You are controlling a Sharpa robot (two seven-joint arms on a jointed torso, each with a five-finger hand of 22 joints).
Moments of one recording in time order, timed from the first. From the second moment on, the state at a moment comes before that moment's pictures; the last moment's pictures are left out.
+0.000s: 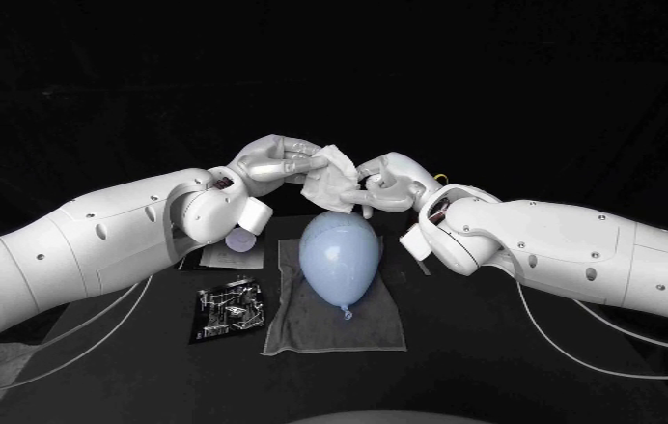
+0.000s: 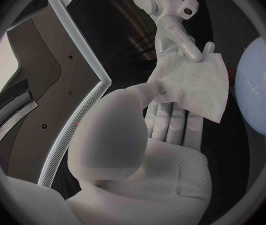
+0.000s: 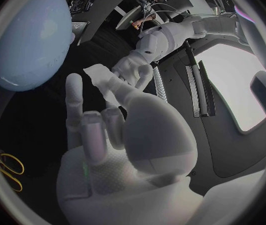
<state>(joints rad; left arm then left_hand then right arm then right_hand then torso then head) 1.24 -0.68 -0.04 1.28 -0.12 0.08 0.29 1.51 -0.12 0.58 0.07 0.05 1.02 0.15 0.36 0.37 1.26 0.10 0.08 0.08 1.09 0.08 0.14 0.38 0.17 1.01 0.25 0.12 0.07 1.25 -0.70 -0.17 1.49 -0.61 -0.46 0.24 1.36 -0.03 0.40 -0.10 0.05 1.00 0.14 0.30 0.30 1.45 0.06 1.44 1.31 1.46 0.02 1.54 1.31 0.18 0.93 0.13 0.94 0.58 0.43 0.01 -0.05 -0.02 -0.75</state>
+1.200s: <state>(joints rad) 1.24 -0.68 -0.04 1.28 -0.12 0.07 0.29 1.50 -0.12 0.58 0.07 0.05 1.02 0.15 0.36 0.37 1.26 0.10 0.08 0.08 1.09 0.08 0.14 0.39 0.17 1.00 0.26 0.12 0.07 1.24 -0.70 -0.17 1.51 -0.57 -0.55 0.24 1.37 -0.01 0.41 -0.12 0.05 1.00 0.15 0.32 0.29 1.44 0.08 1.43 1.31 1.46 0.03 1.54 1.31 0.17 0.92 0.14 0.95 0.60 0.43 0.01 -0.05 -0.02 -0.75</state>
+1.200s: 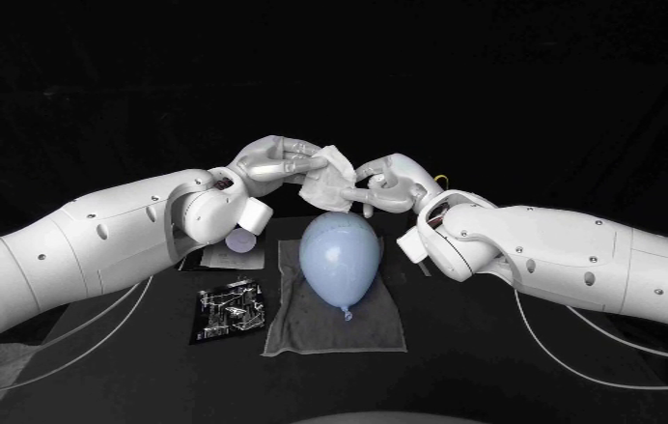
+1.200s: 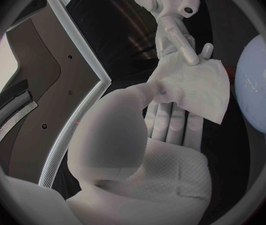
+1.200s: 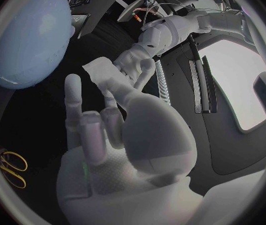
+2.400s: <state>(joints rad) 1.24 -0.67 -0.04 1.27 -0.12 0.07 0.28 1.50 -0.13 0.59 0.07 0.05 1.02 0.15 0.36 0.38 1.26 0.10 0.08 0.08 1.09 0.08 0.14 0.39 0.17 1.00 0.26 0.12 0.07 1.23 -0.69 -0.17 1.48 -0.68 -0.55 0.17 1.17 0.10 0.48 -0.07 0.05 0.96 0.12 0.43 0.36 1.46 0.04 1.44 1.31 1.46 0.00 1.54 1.31 0.16 0.91 0.11 0.96 0.63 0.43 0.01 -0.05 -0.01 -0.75</state>
